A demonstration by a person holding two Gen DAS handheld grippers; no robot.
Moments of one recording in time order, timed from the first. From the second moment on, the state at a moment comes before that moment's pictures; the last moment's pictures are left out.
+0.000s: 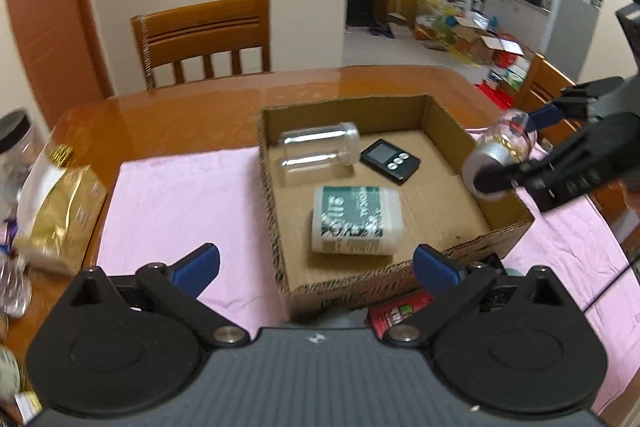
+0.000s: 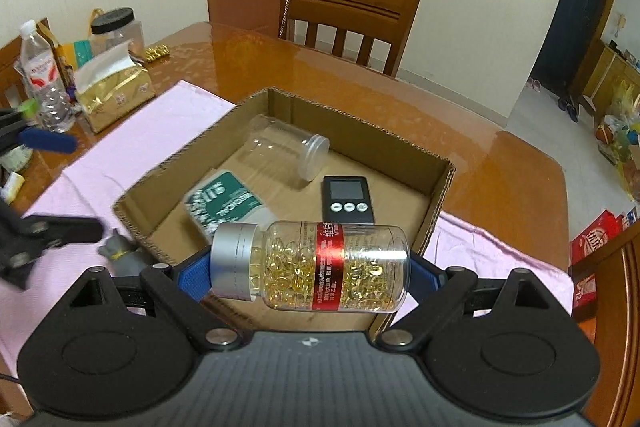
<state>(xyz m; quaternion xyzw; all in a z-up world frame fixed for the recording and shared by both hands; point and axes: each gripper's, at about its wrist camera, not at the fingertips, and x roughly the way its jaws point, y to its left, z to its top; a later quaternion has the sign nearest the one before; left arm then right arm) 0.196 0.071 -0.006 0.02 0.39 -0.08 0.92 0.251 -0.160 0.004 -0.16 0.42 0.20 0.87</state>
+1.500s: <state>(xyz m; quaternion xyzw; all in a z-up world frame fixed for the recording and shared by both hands) 0.133 0.075 -0.052 0.02 0.42 -0.02 0.91 0.184 -0.182 -0.074 -0.05 0.48 0.01 0.87</state>
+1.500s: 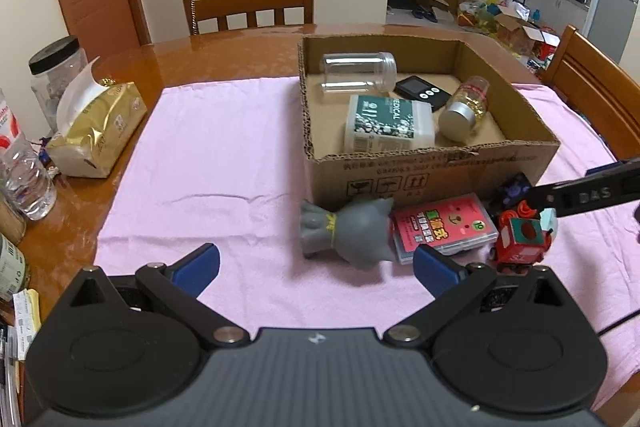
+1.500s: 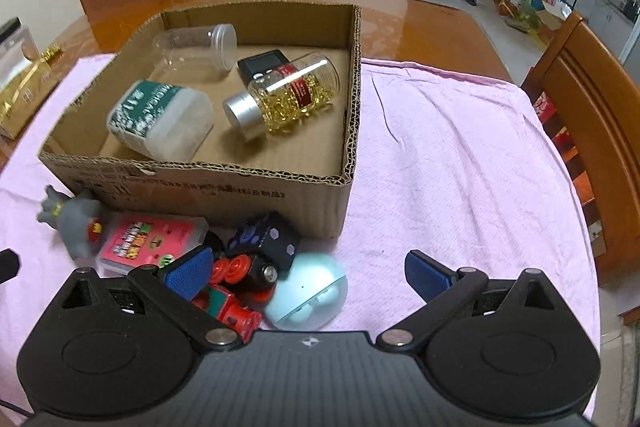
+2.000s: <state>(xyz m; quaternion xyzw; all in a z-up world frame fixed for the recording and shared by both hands) 0.130 0.083 -0.057 0.02 0.42 -0.02 0.91 0.153 -0.174 -0.088 -0.07 0.51 0.02 0.85</state>
